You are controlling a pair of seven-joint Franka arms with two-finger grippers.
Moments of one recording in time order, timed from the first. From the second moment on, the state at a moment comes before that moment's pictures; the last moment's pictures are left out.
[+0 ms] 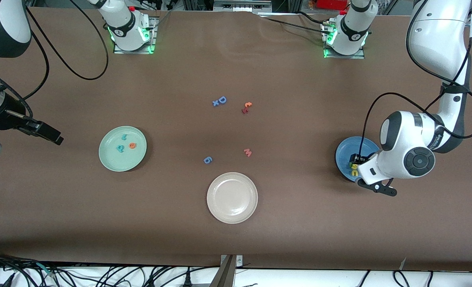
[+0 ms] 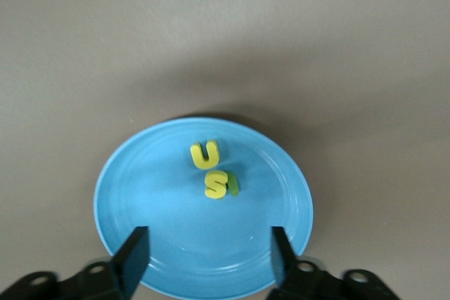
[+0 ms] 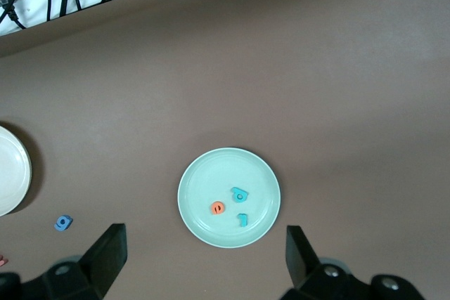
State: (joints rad) left arm -0.07 0.62 -0.02 -1.52 0.08 1.93 0.17; right arm 0.00 0.21 0.05 -1.46 -0.01 1.77 0.36
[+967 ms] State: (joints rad) left arm -0.07 0.44 -0.02 -1.46 0.08 1.76 0.17; right arm 0.00 0.19 0.05 -1.50 -0.01 1.79 0.36
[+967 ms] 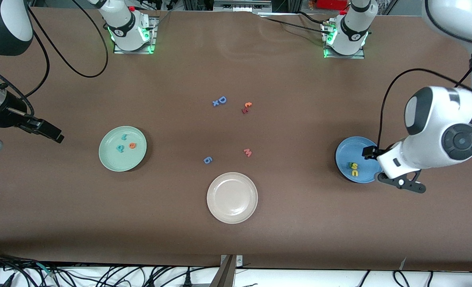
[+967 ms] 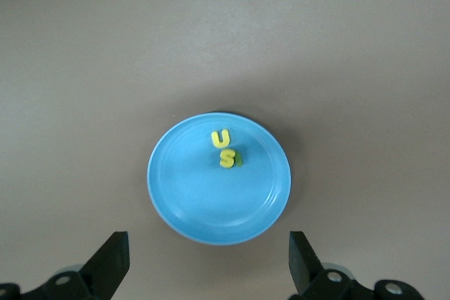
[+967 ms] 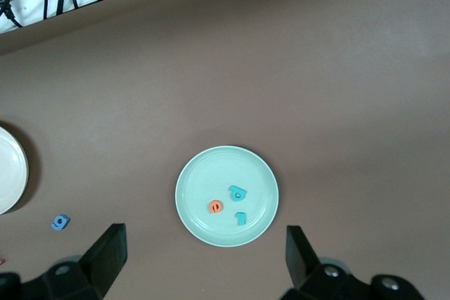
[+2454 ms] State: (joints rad) left arm -0.04 -0.01 0.05 -1.70 -0.01 1.72 0.20; right arm 0.00 0.18 0.05 -1.51 -0.01 1.79 0.36
